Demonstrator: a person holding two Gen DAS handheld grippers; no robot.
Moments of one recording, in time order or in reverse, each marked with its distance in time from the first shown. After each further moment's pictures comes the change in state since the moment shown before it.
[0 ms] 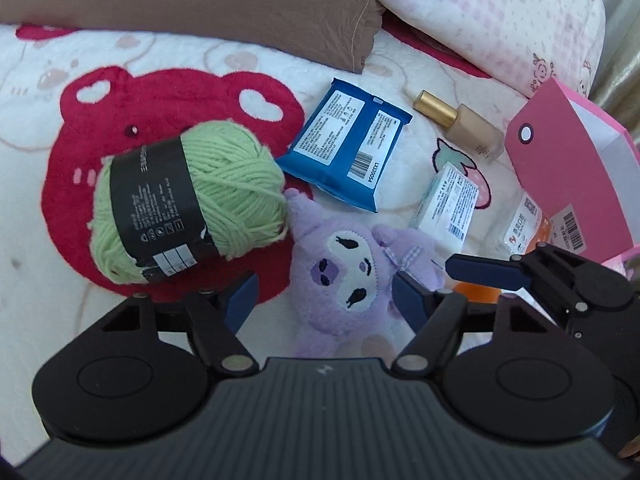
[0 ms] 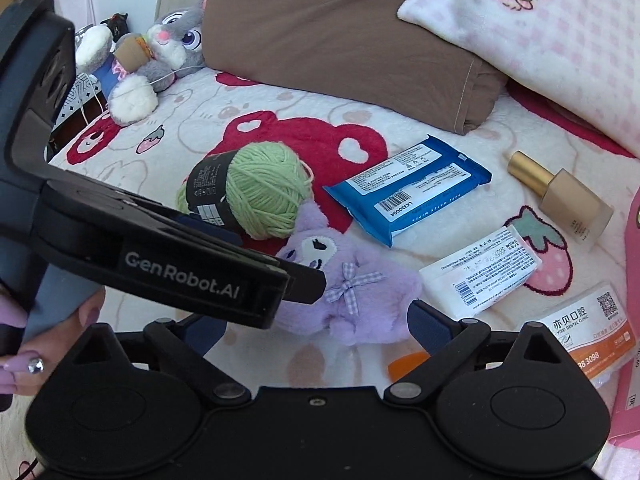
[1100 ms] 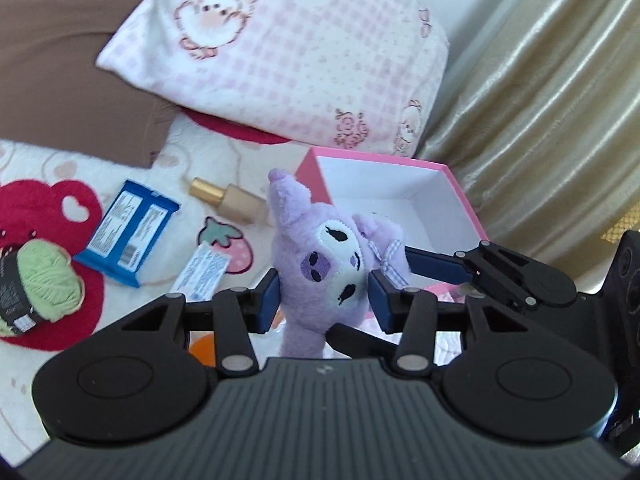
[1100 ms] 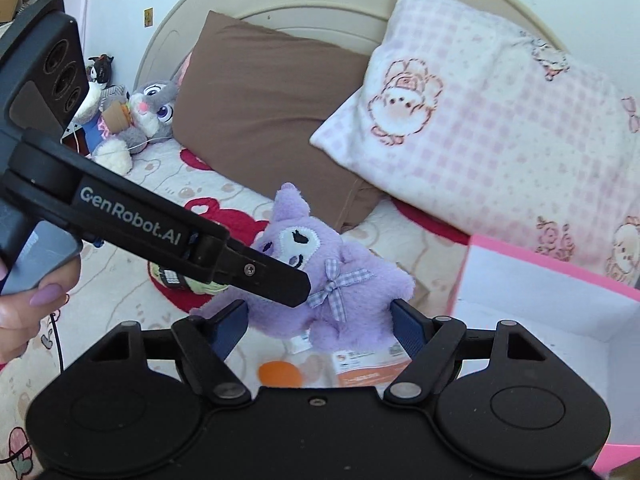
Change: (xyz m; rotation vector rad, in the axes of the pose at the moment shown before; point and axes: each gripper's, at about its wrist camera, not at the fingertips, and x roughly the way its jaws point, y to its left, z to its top) left arm -0.105 -0.160 0.028 0.154 -0.104 -0.319; right arm -0.200 -0.049 0.010 -0.090 -0.188 -0.215
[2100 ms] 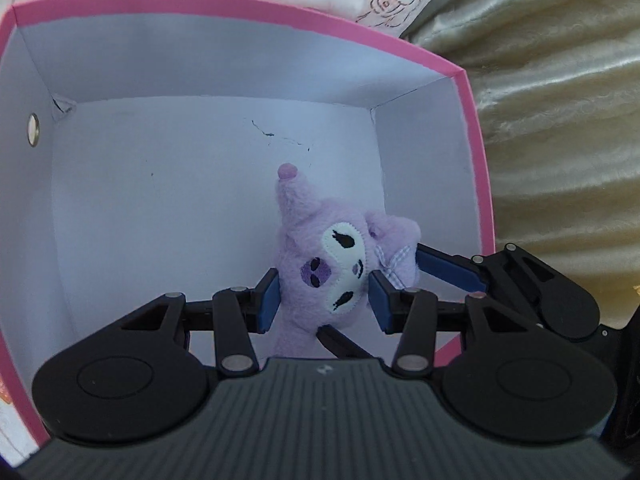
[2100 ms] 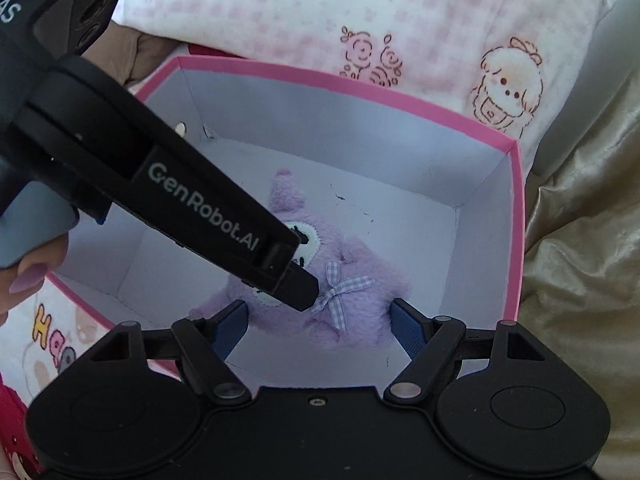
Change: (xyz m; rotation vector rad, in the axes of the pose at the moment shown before) left arm 0.295 -0.104 0.043 -0.246 0.491 -0.070; right arm 0.064 -0.224 -0.054 0.091 0.524 -0.165
